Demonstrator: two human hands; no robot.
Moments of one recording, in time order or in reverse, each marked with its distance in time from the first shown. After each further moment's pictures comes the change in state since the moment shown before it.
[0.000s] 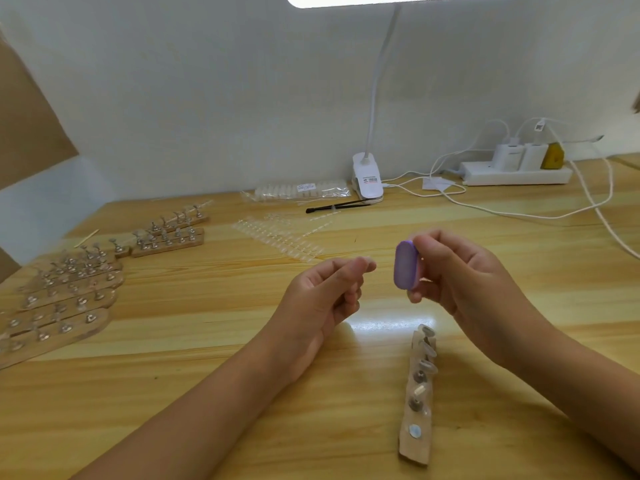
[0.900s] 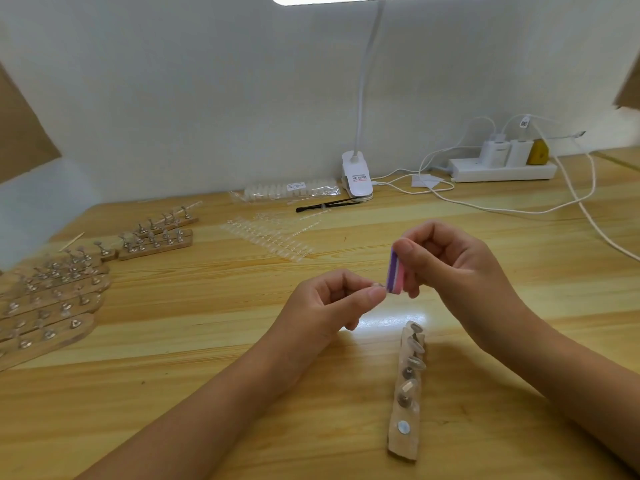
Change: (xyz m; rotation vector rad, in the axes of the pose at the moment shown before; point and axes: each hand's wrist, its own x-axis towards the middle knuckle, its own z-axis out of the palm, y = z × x) left_hand -0.012 0.001 0.008 0.344 -0.115 0.047; right_hand 0.002 -0.001 -0.005 -0.148 0.022 -0.135
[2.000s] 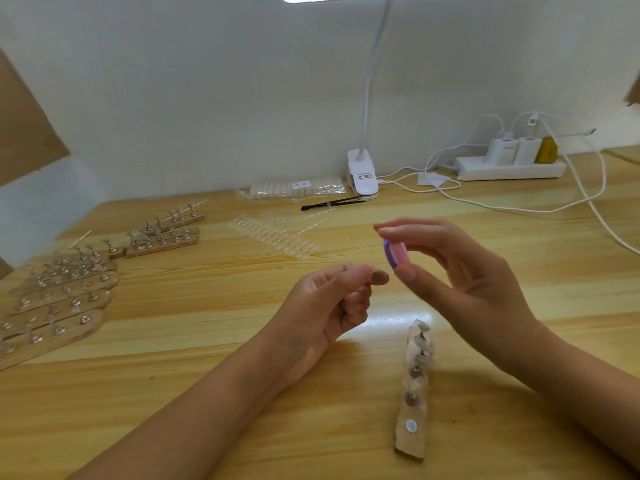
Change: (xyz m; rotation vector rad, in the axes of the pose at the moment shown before) left_hand 0.005 0.002 -0.004 -0.362 -0.082 -0.073; right_hand -0.007 0.008 0.000 -0.345 -0.121 -0.436
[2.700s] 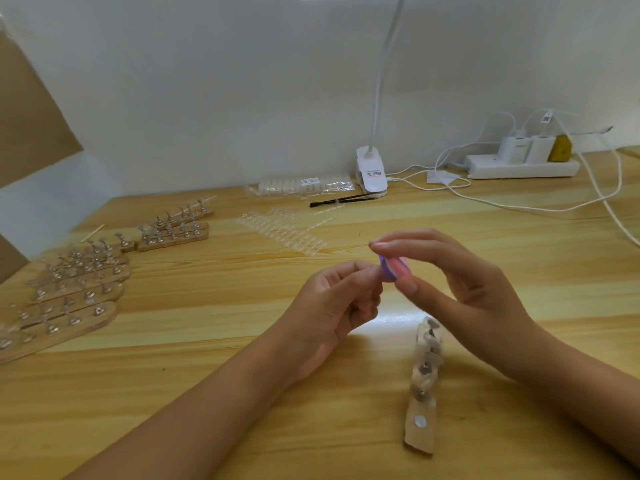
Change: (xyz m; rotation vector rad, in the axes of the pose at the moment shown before) left_hand -0.001 0.000 0.002 0.023 0.036 0.017; right_hand -0.003 -0.001 0.007 0.006 -0.070 0.010
